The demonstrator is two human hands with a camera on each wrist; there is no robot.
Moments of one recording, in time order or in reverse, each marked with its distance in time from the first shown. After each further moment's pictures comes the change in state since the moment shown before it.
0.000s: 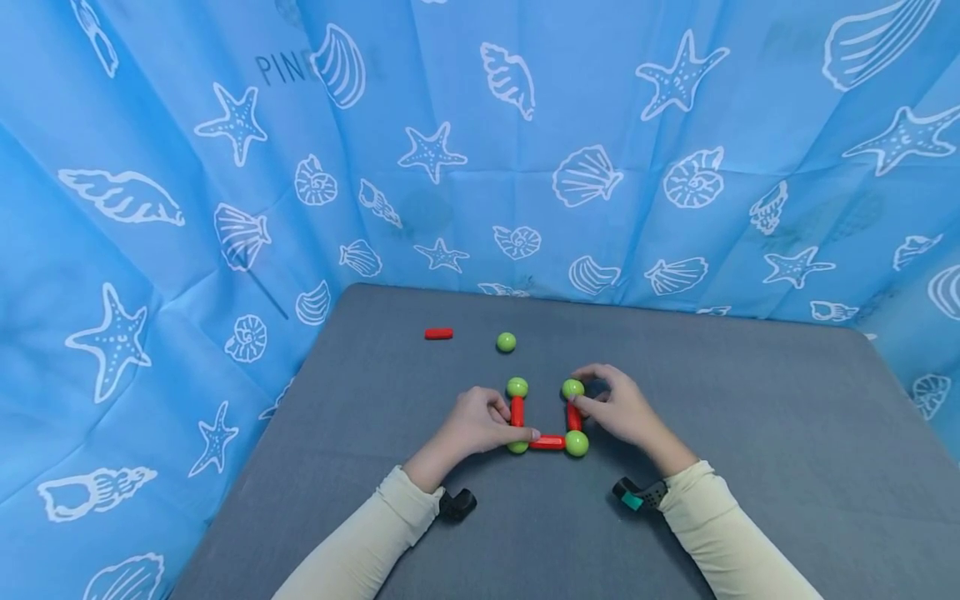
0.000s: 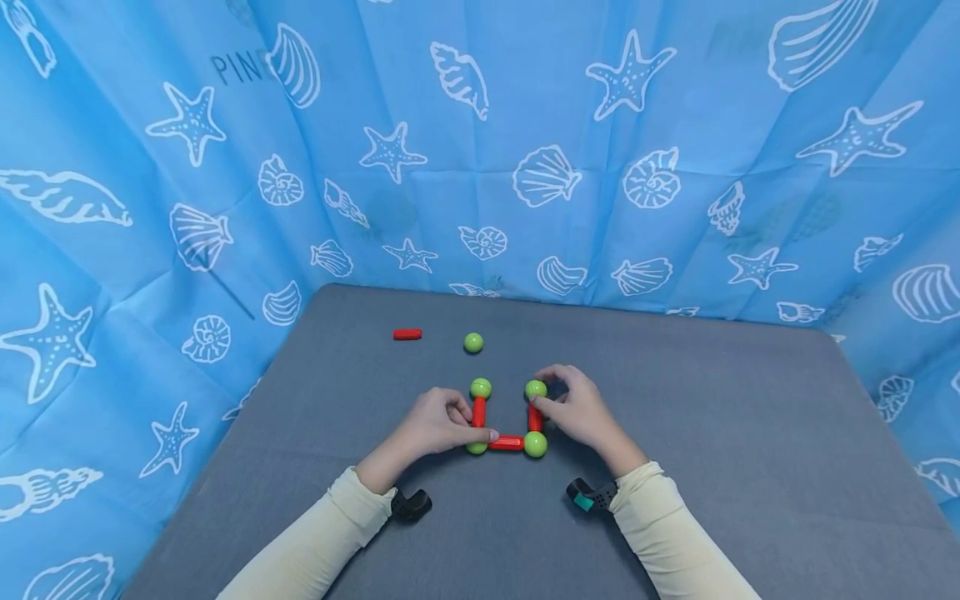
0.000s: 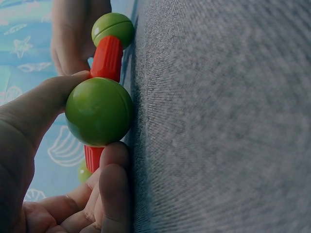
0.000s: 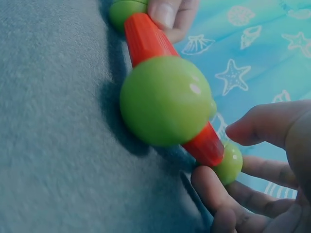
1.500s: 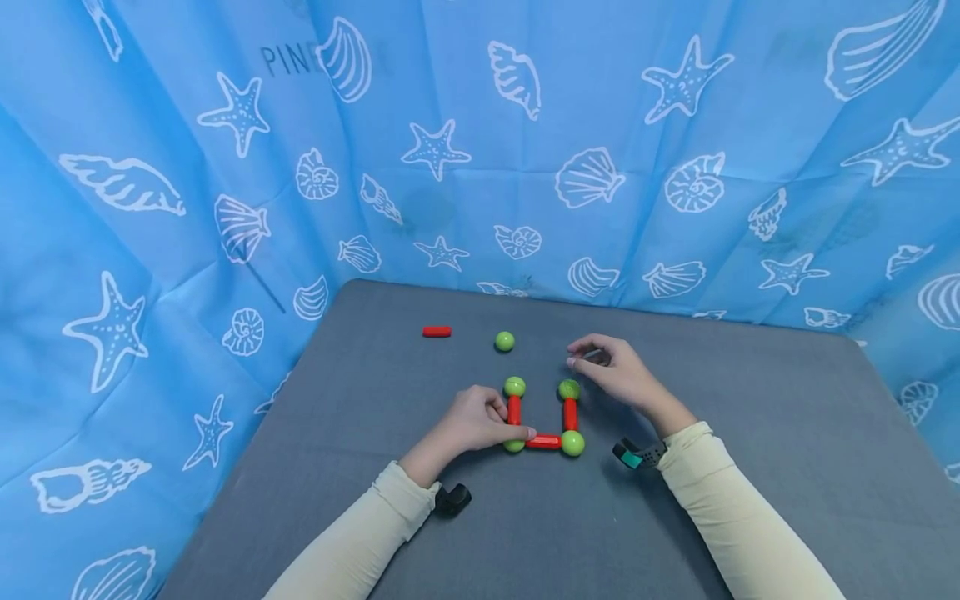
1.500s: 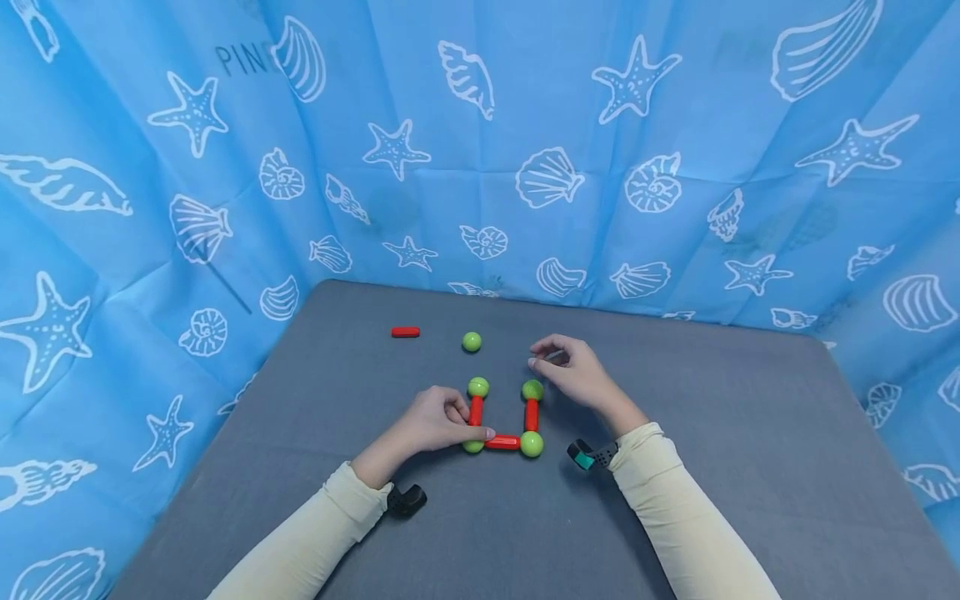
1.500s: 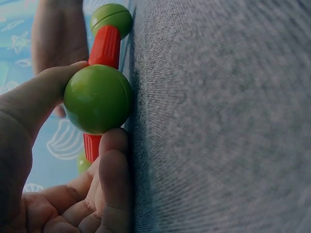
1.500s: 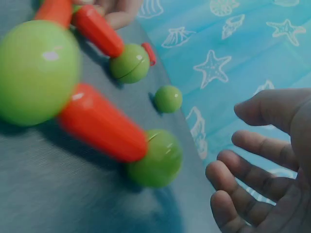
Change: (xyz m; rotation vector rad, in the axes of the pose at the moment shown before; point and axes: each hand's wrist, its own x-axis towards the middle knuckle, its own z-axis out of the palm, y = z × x) left_hand 0.001 -0.001 -0.005 -0.027 -0.045 0.001; right_hand 0.036 -0.019 -0.027 -0.027 -0.017 -0.104
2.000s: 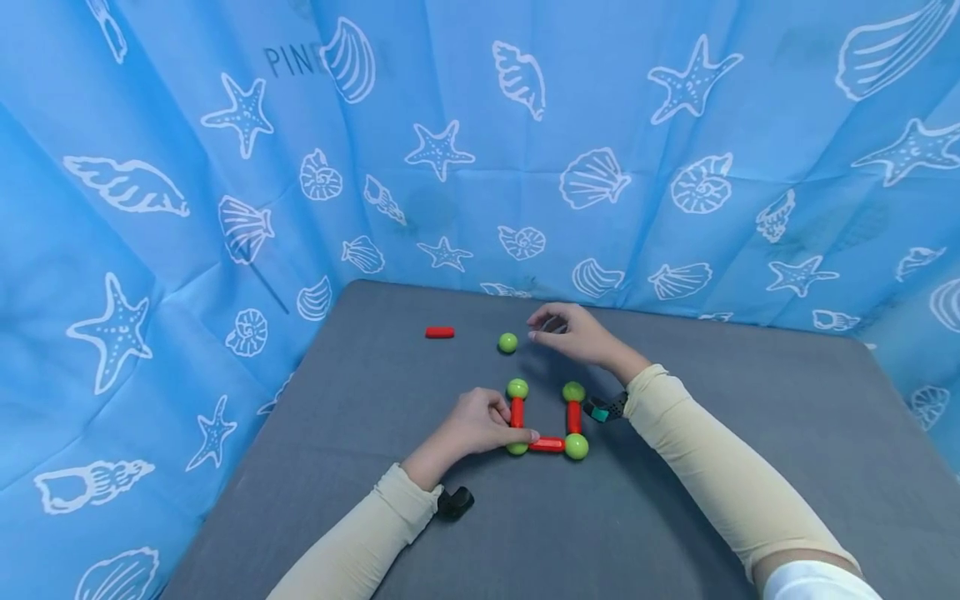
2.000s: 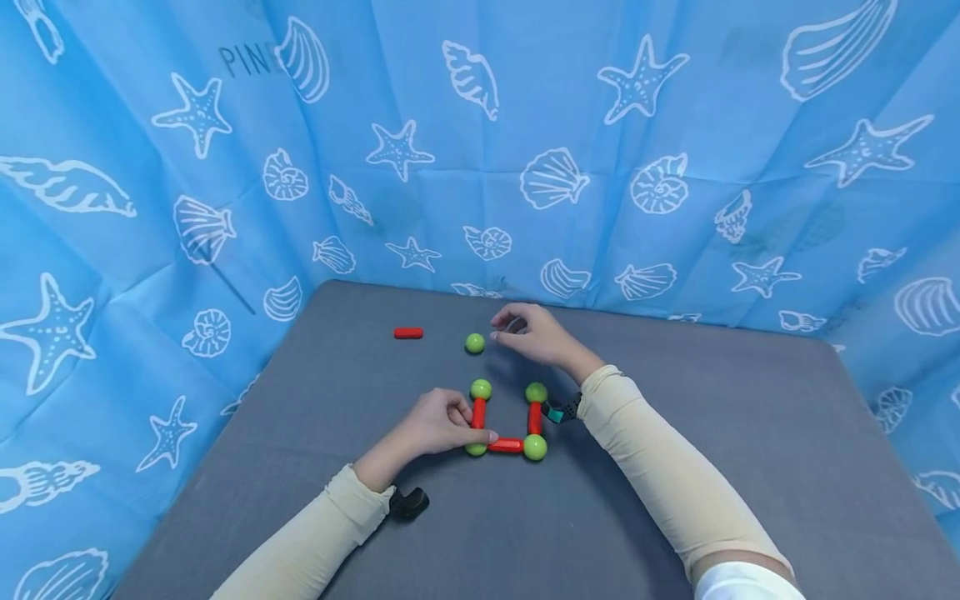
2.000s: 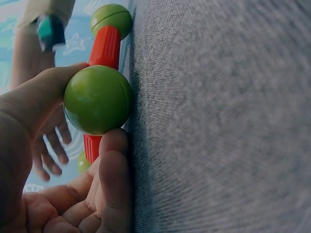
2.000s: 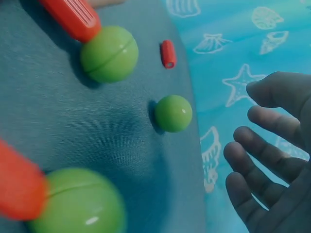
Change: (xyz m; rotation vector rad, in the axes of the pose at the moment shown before) left_hand 0.000 -0.002 0.000 0.000 0.005 0.023; right_hand 0.077 -0.028 0.013 -0.046 -0.154 -0.147
